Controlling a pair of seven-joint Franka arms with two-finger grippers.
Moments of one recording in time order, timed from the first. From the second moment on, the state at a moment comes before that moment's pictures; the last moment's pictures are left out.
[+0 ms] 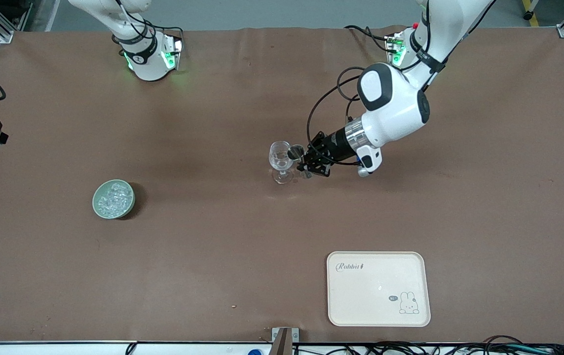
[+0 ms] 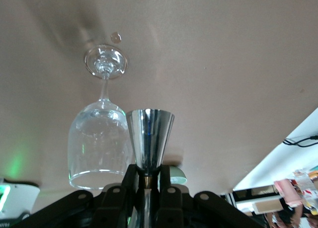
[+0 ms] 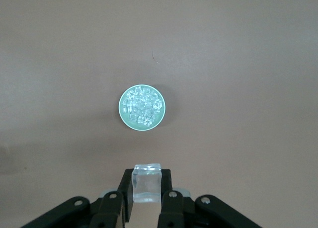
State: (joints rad) left arm -0.02 0.35 -0.69 -2.04 -0.92 2.72 -1.30; right arm -0.10 0.03 0.00 -1.50 -0.03 1.52 0.01
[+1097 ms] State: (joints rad) left arm -0.03 0.37 -0.72 -2.02 -0.17 2.73 -1.71; right arm -0.10 0.03 0.00 -1.50 -0.03 1.53 0.01
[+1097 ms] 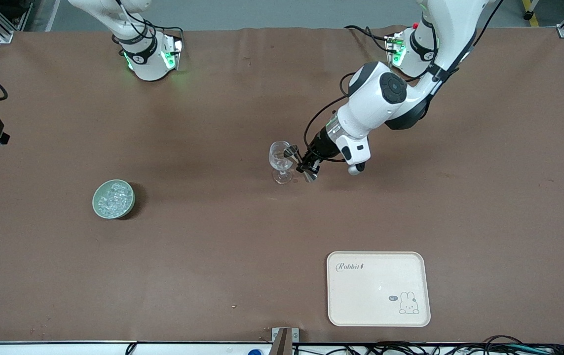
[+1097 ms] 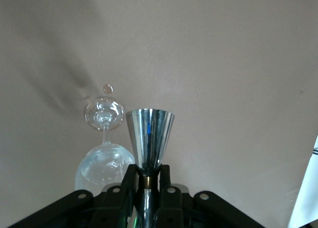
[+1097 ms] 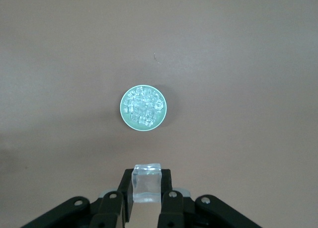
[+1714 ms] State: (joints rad) left arm -0.02 0.37 -0.73 -2.02 -0.23 2.72 -1.72; right arm -0.10 0.03 0.00 -1.50 -0.03 1.52 0.01
